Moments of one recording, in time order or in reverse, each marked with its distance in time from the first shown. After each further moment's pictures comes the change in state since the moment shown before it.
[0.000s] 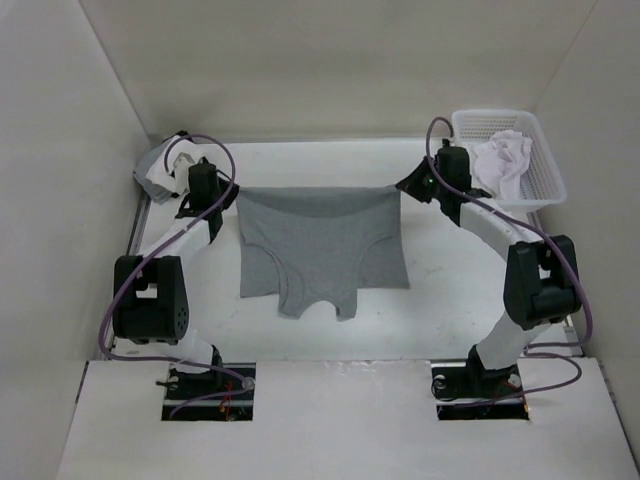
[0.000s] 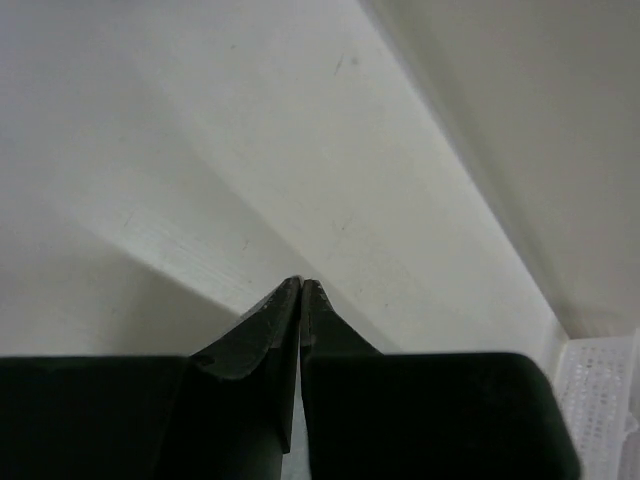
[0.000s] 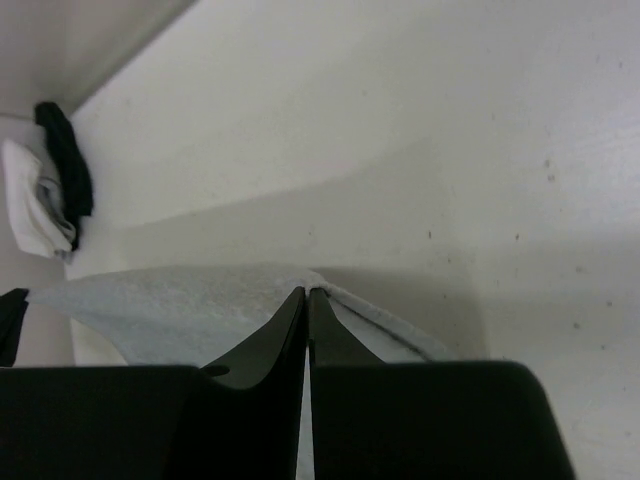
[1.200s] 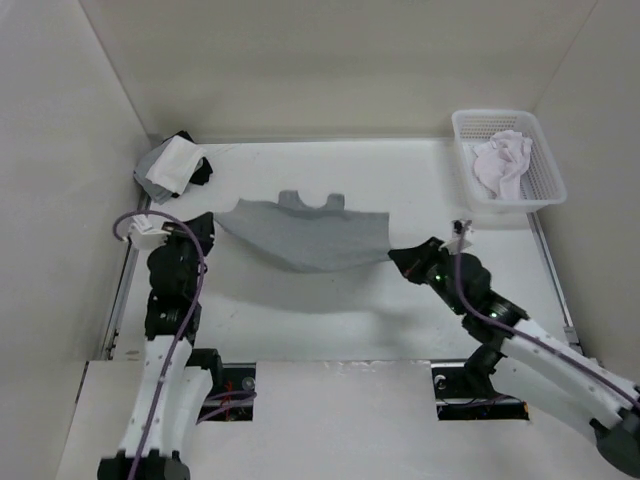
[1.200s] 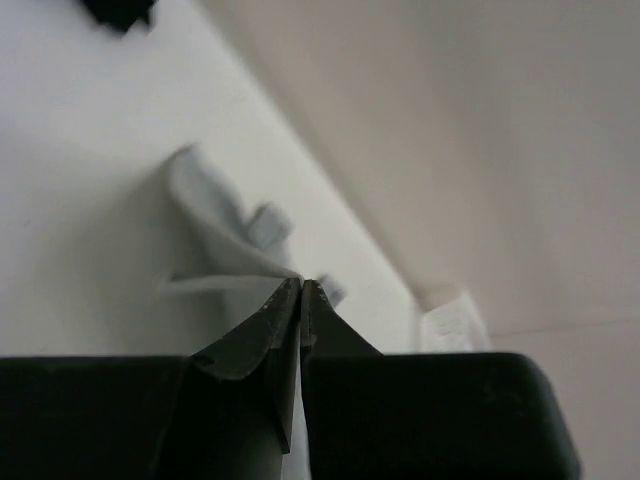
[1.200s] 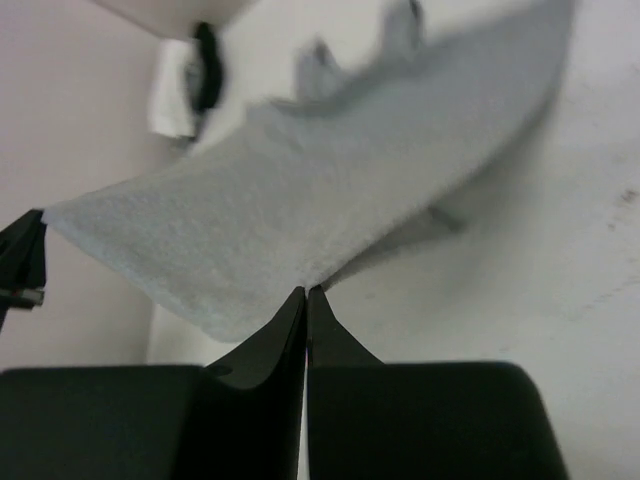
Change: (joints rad) left arm 0.057 -0.912 -0.554 0.011 0.043 -0.084; right arm 0.470 -0.861 -0.745 0.135 0.376 0.206
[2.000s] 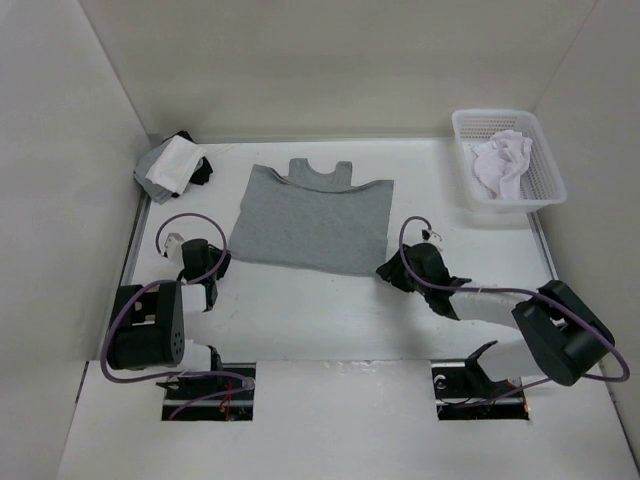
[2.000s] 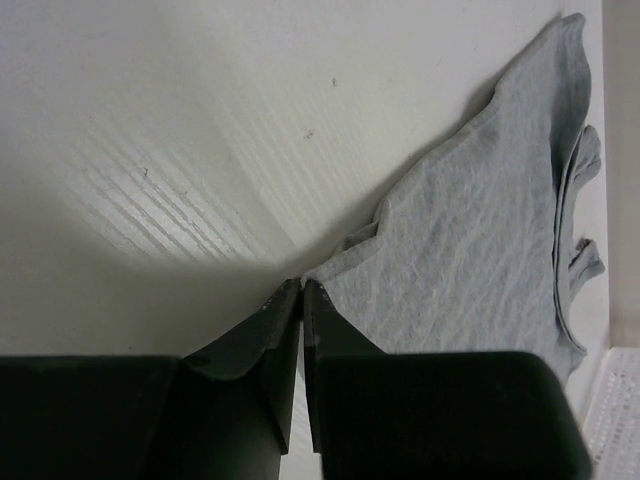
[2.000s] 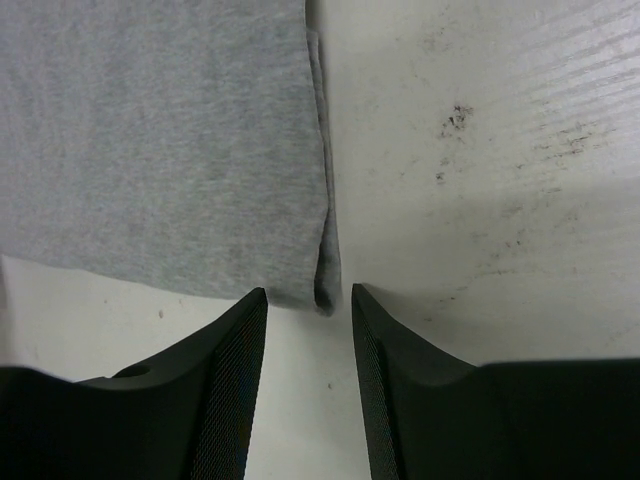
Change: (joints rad) left arm 0.054 0.759 -0.102 0.384 0.001 -0.038; right arm -0.099 0.538 -0.011 0.183 -0.084 0.006
